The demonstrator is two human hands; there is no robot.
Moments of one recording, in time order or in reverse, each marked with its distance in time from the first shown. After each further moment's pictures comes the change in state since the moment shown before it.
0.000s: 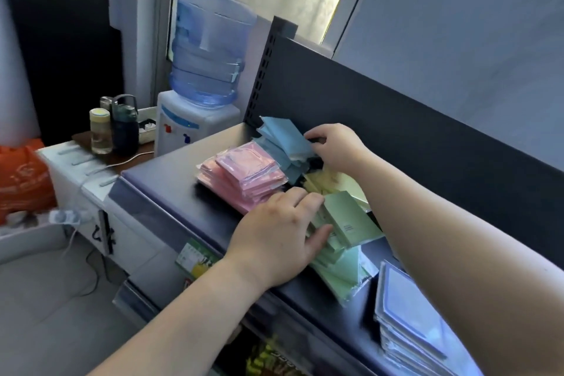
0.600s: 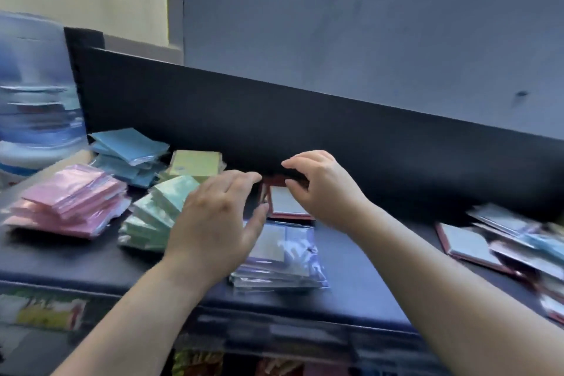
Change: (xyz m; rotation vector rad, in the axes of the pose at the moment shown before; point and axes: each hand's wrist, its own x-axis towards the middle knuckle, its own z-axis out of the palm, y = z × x) left_hand 0.011 0.121 0.017 -0.013 -0.026 0.223; right_hand -0.232 0.107 -0.069 -0.106 0.332 0.062
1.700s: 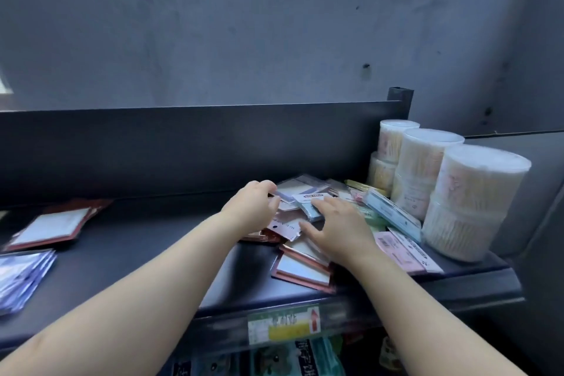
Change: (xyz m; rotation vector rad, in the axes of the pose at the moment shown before) left_hand 0.106 0.368 0.249 -0.091 -0.534 -0.027; right_hand -0.267 0.328 -0.144 -0.162 -0.071 0.562
